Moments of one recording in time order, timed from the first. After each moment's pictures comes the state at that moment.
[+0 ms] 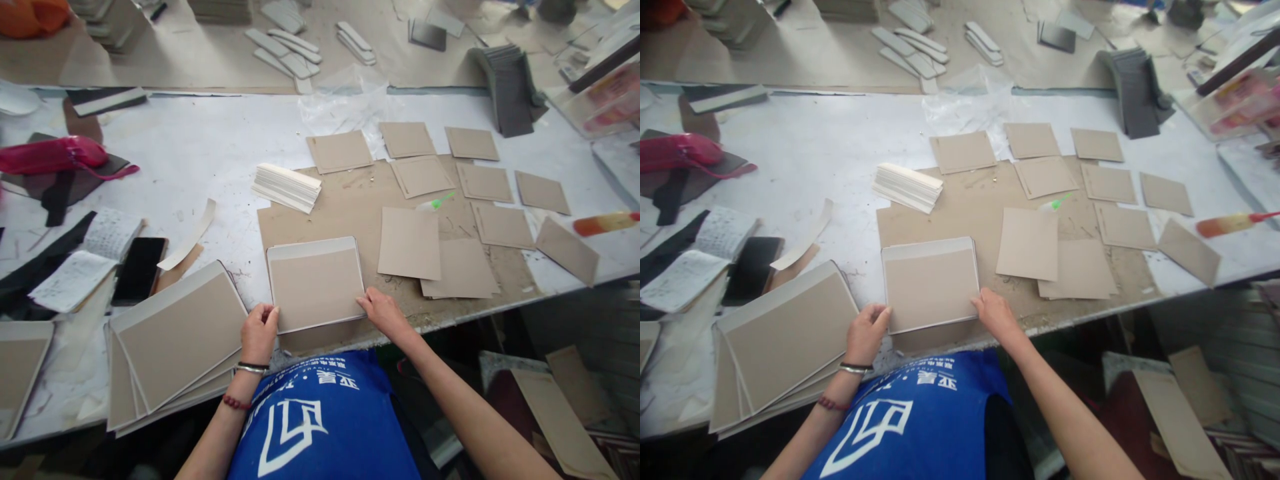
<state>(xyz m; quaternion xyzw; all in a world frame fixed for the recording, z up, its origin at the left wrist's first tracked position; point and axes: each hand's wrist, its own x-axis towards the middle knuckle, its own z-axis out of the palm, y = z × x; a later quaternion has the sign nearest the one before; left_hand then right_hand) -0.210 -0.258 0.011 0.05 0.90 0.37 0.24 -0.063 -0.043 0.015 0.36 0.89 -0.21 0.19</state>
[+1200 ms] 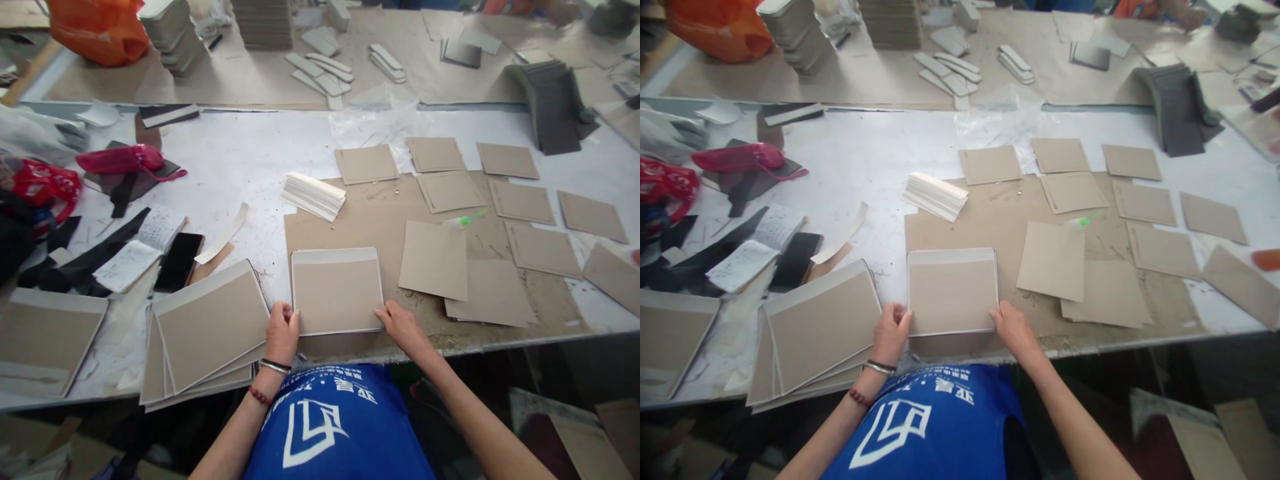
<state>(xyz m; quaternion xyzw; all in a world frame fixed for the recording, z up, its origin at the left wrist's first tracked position) -0.203 -0.260 -0.007 0.08 0.92 0.36 0.17 -0.065 -0.044 0.014 0.36 0.88 -0.21 0.21</state>
